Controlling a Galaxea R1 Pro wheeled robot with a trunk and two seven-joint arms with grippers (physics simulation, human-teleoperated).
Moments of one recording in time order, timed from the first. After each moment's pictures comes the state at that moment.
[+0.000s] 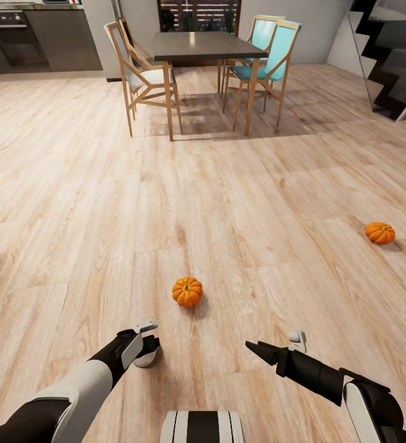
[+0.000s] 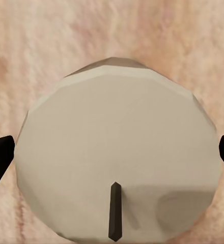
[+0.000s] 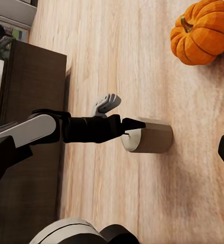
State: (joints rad) left arm -0.81 -0.07 0.02 -0.25 0.29 0.39 0.23; right arm -0.12 -0.05 -0.19 -1.57 -0.37 0.84 0.89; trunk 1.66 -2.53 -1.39
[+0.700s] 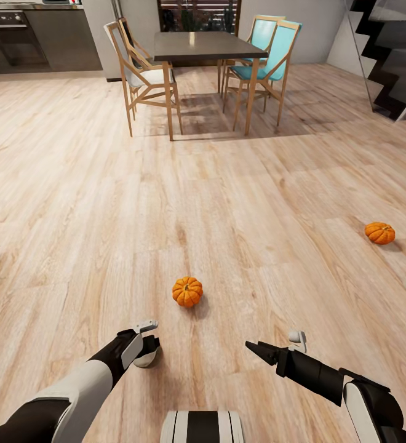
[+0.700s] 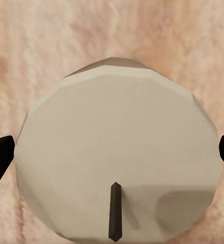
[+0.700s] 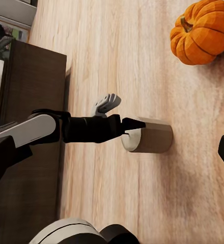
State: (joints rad) left arm -0.81 -0.07 0.02 -0.25 0.29 0.39 0.23; right arm -0.12 -0.05 -0.19 -1.57 -0.37 0.84 0.89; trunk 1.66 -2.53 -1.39
